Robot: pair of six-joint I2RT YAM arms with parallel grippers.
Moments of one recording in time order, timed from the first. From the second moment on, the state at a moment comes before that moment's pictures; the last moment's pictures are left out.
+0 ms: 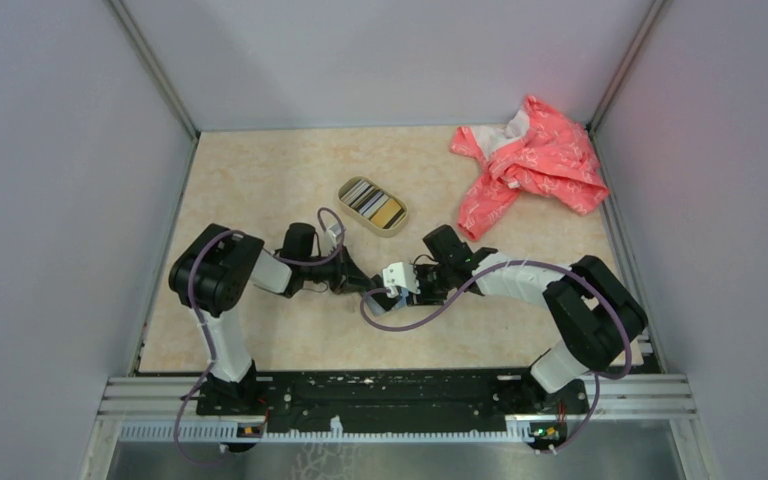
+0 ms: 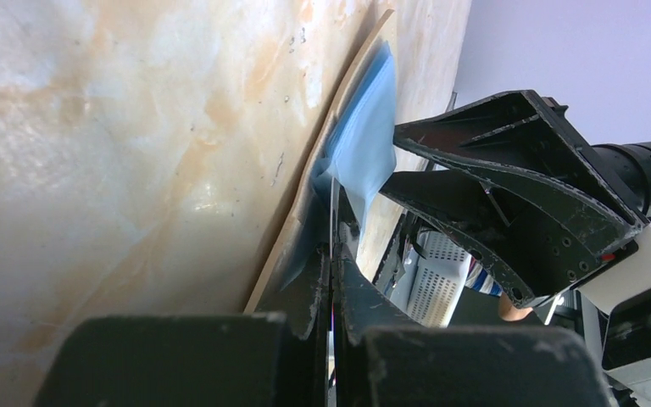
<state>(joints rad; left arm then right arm) -0.39 1.90 0.58 0.67 0.90 -0.91 0.69 1.53 0.74 -0.22 -0.44 -0.99</state>
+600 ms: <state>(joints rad) -0.39 1.92 0.61 0.60 0.93 -0.89 0.71 1.53 0.74 -0.22 -0.43 -0.99</state>
